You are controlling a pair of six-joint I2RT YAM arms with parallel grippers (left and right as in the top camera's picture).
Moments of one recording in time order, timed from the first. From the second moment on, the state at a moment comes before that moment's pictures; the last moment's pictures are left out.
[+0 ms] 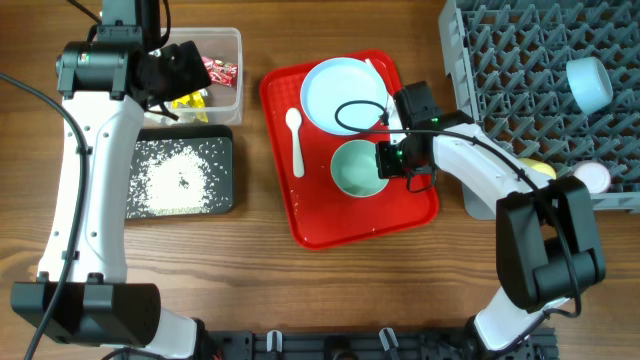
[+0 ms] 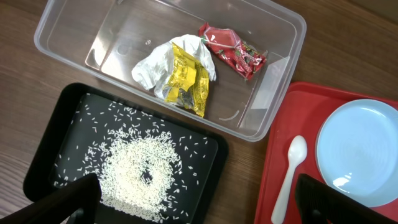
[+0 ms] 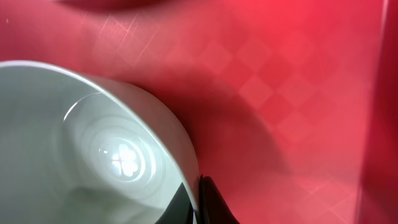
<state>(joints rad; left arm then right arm) -0.05 1.68 1.80 -1.19 -0.16 -0.43 0.31 1.85 1.15 -0.65 -0.21 0.21</state>
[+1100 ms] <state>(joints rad) -0.05 1.68 1.80 -1.19 -0.16 -0.43 -0.25 1.76 1.17 0.67 0.71 -0.62</state>
